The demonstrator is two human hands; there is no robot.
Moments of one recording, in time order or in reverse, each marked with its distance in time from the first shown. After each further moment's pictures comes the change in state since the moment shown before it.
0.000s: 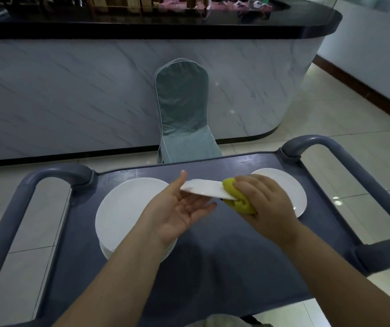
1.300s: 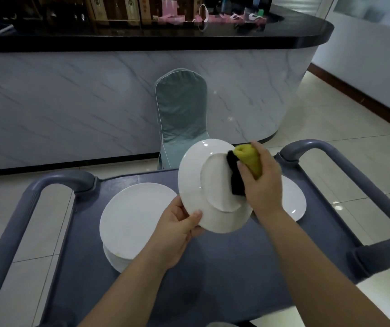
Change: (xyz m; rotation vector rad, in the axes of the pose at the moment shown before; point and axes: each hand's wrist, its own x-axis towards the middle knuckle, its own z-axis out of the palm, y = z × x) left_hand 0.003 -0.037 -0.036 0.354 -0.265 0.450; right_hand 0.040 -0.001 0.017 0.227 0.245 0.790
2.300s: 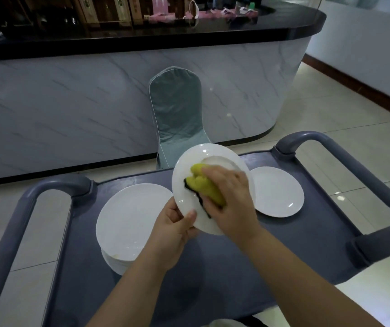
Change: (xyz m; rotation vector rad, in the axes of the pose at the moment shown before) left_hand 0.001 -0.012 -0.003 0.021 -0.011 -0.004; right_hand -0.050 -0.020 0.014 -0.037 -0.132 -0.468
